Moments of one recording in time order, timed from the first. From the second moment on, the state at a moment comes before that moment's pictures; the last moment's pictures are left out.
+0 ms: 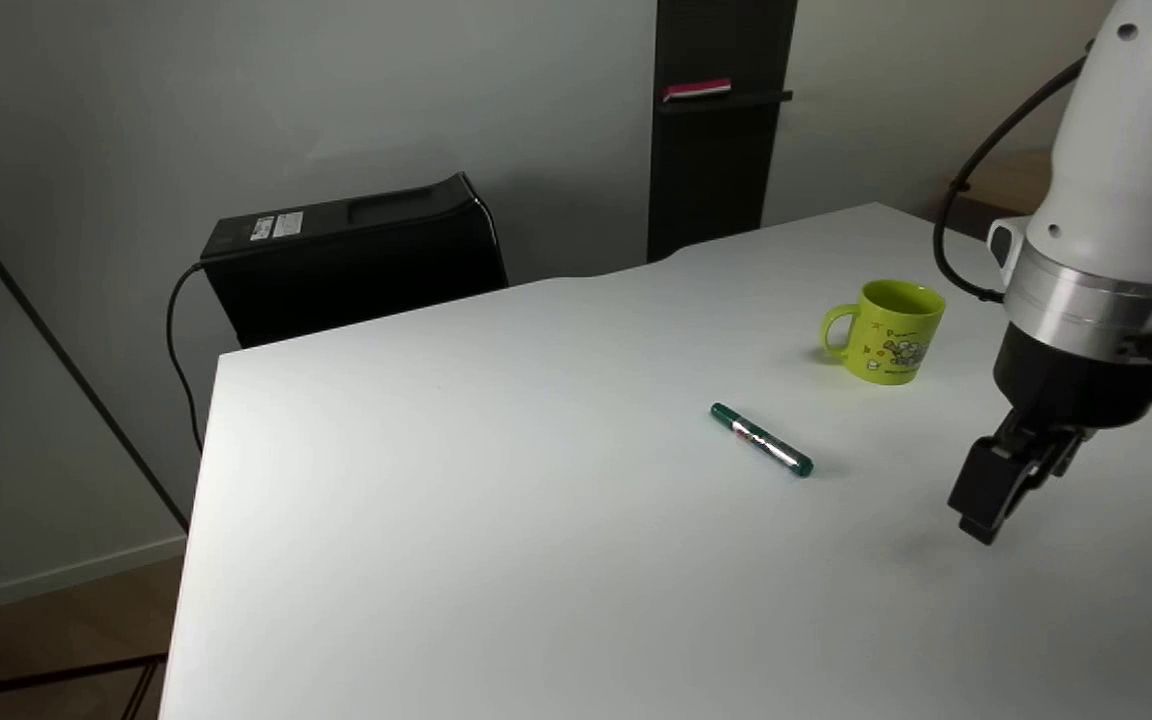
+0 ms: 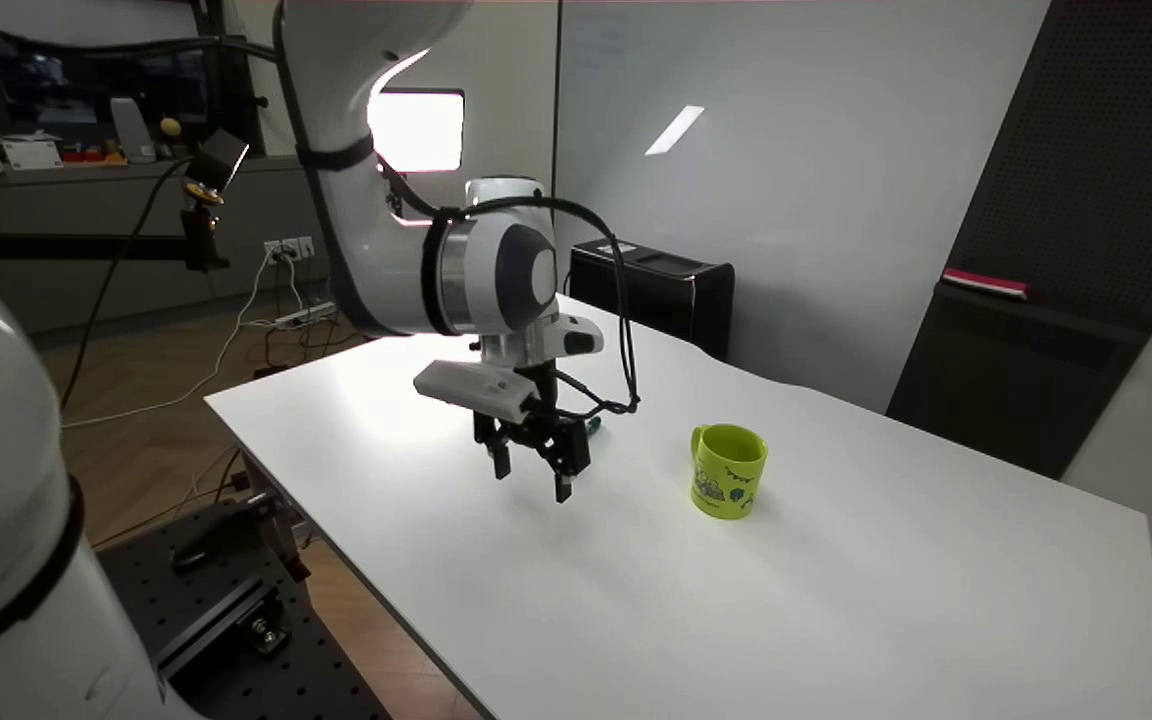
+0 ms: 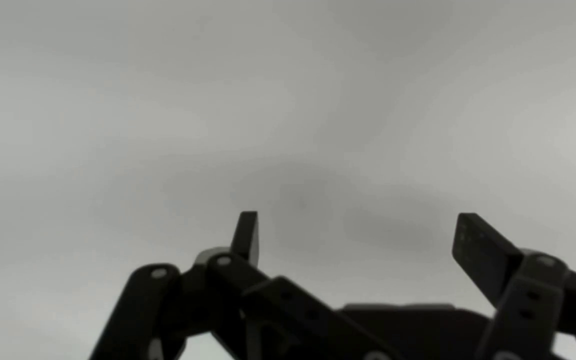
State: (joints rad) arm 0.22 0.28 -0.08 -2.59 -0.42 2.82 0.41
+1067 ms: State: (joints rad) arm 0.30 0.54 -0.19 -2.34 -0.31 3.03 0.43
